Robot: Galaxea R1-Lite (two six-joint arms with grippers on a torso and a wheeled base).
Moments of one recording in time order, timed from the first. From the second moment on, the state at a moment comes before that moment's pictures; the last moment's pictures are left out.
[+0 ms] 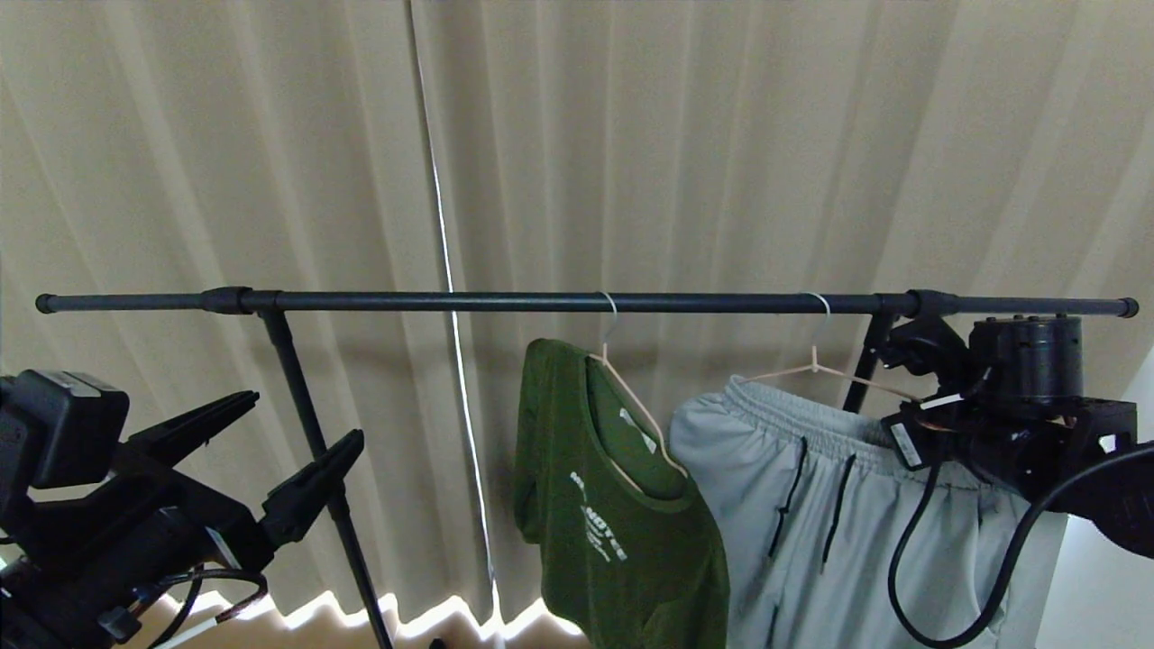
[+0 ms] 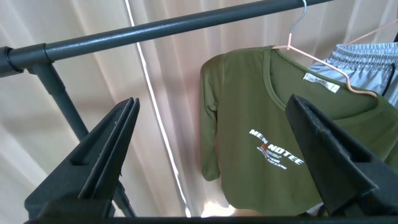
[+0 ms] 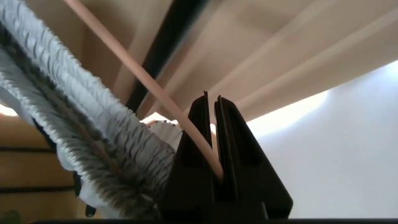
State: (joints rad) left arm -0.35 1.28 -0.12 -1.17 0.00 0.12; right arm 0.18 1.73 -0.67 -0.52 -0.43 -0.27
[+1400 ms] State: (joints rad) left arm -0.37 1.29 -0.12 -1.17 0.00 0.13; right arm 0.21 1.54 -0.42 -0.80 -0.17 -0.25
